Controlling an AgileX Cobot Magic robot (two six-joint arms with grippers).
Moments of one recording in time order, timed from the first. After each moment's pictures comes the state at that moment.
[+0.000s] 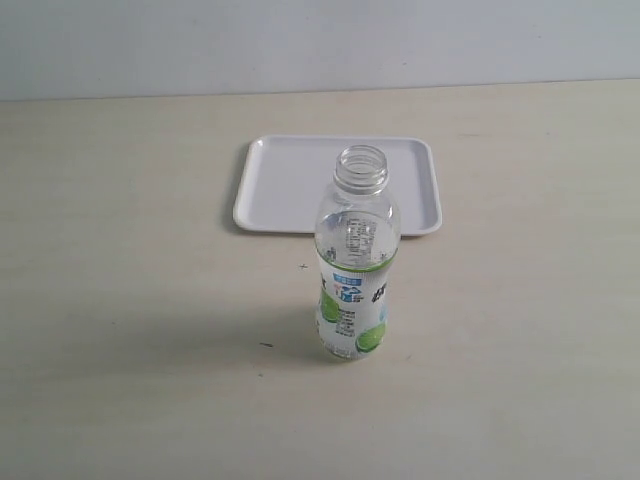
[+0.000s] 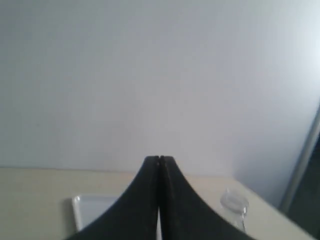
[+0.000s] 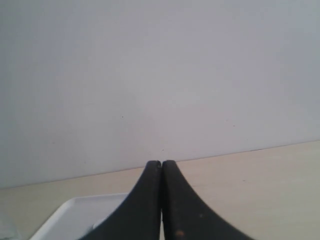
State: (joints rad) left arm -0.13 0.00 -0.17 1.68 -0.33 -2.11; right arm 0.00 0.01 0.00 0.12 0.00 0.10
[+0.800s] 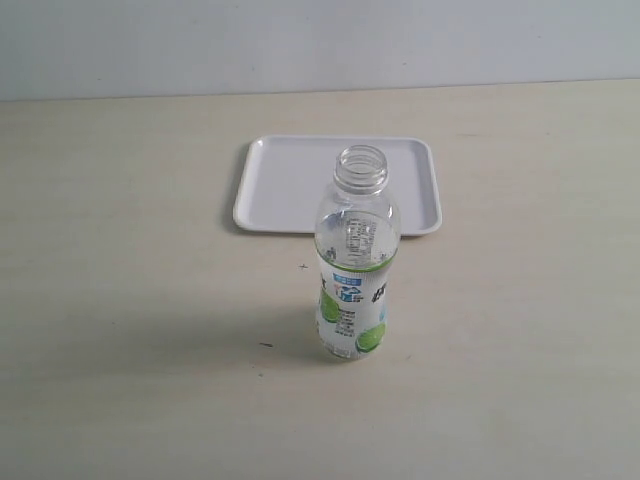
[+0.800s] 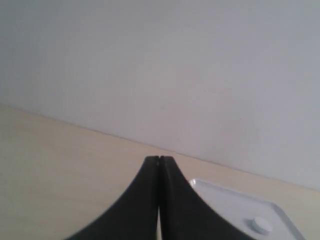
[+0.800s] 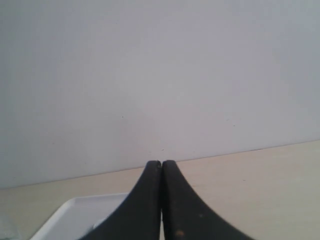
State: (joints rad) left arm -0.13 0.00 0.00 0.40 0.05 -0.73; right arm 0.00 0.01 0.00 0.12 0.00 0.10
